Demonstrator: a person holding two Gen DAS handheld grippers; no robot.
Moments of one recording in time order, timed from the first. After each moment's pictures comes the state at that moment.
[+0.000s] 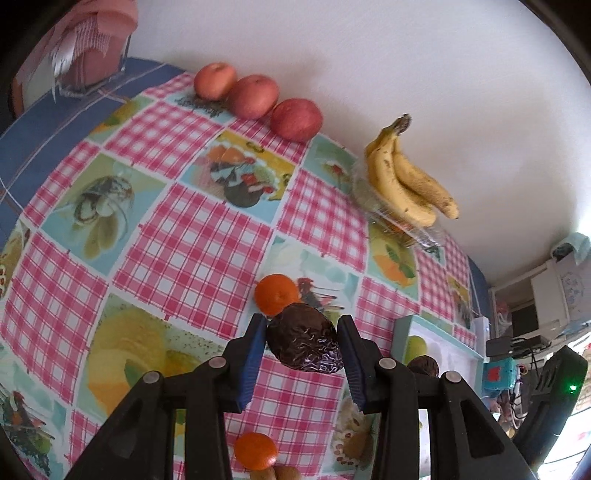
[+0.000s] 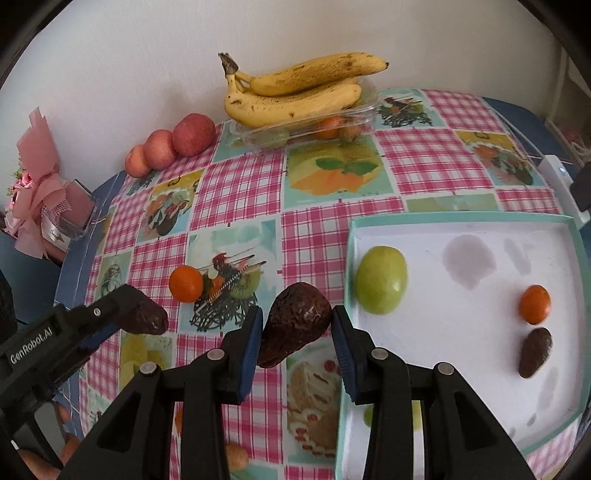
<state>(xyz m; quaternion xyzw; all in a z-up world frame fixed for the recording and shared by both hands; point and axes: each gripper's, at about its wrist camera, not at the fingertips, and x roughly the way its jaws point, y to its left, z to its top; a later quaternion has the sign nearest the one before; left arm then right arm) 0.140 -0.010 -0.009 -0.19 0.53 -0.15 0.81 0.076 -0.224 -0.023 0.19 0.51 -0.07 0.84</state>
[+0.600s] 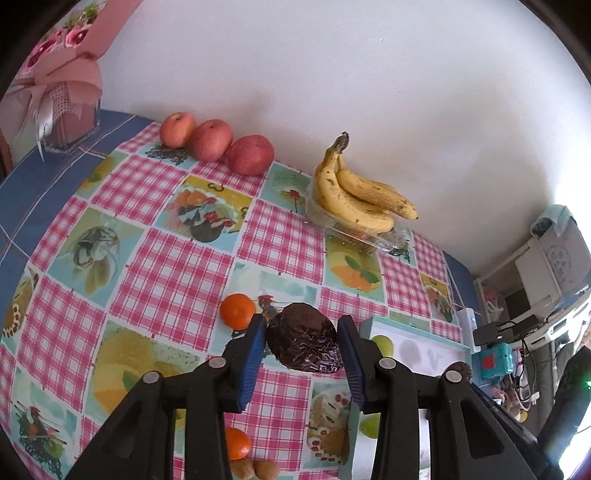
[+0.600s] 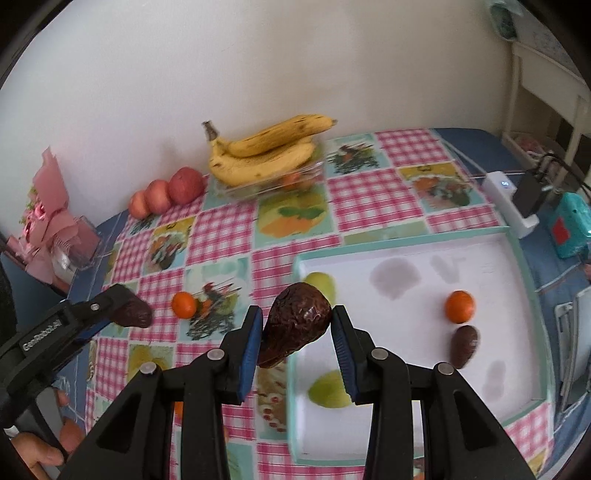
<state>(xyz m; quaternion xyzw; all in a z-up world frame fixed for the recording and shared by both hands) 0.117 -0.037 0.041 -0.14 0.48 -0.18 0.84 0.021 -0.261 0.033 0.19 0.45 -0.11 0.87</state>
